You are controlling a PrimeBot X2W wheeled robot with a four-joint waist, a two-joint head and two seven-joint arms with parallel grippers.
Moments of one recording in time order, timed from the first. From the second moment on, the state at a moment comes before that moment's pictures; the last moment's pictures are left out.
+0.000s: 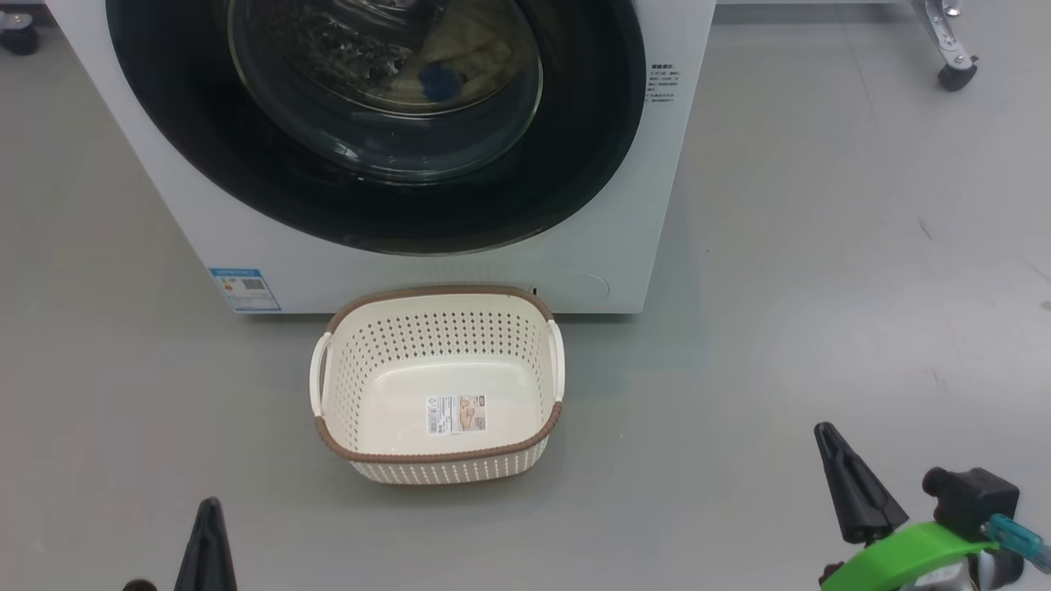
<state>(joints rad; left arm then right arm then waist) 0.15 0.05 0.02 0.15 -0.27 -0.12 -0.25 0.07 -0.12 0.09 0.25 0.36 0.13 -0.25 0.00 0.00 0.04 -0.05</state>
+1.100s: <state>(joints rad) 0.11 0.05 0.03 0.18 -0.61 -0.12 -0.16 0.05 -0.11 0.05 0.25 0.69 0.13 -0.17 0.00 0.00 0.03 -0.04</state>
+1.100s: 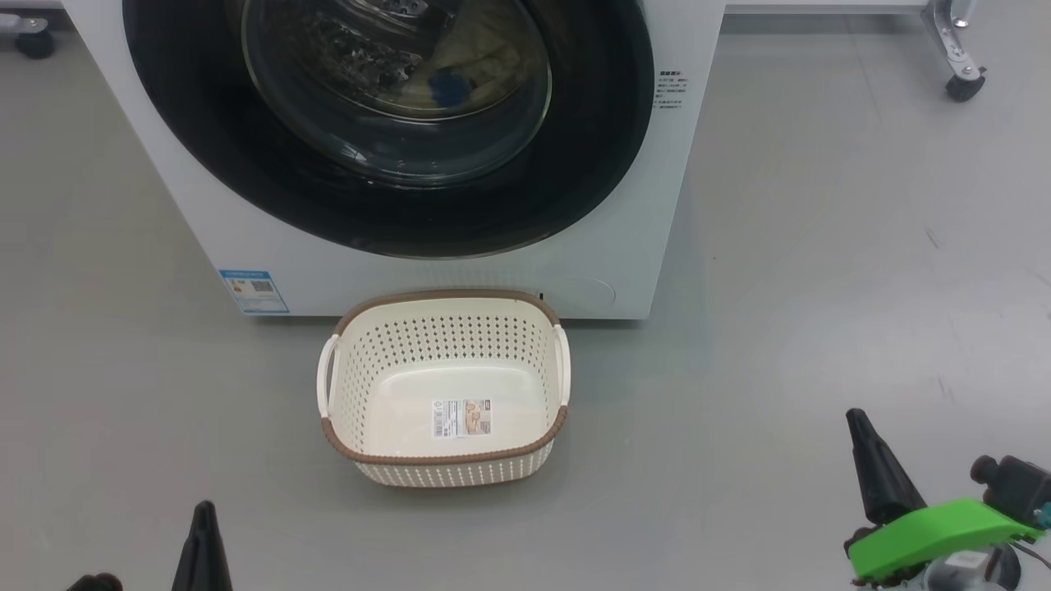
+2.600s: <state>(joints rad) 0.04 0.05 0.06 0.22 -1.09 -0.12 -0.03 0.01 -0.09 -0.02 0.26 1.14 0.13 -0.04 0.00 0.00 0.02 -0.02</state>
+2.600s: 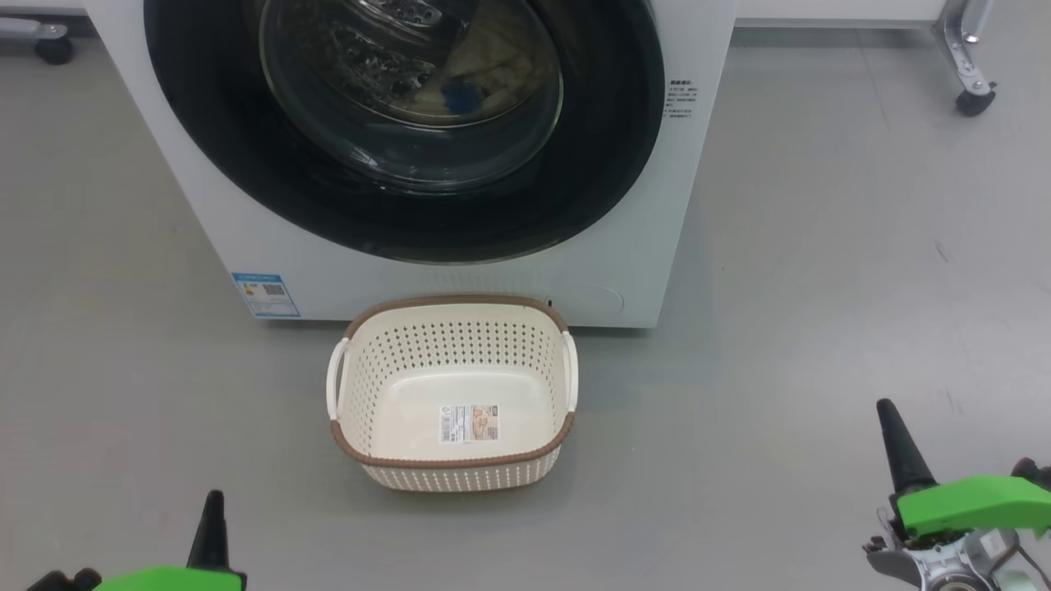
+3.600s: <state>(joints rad) -0.02 0.04 0.07 0.26 -1.42 -0.12 0.06 -0.03 -0.07 -0.08 0.27 1.45 0.13 0.05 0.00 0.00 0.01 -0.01</state>
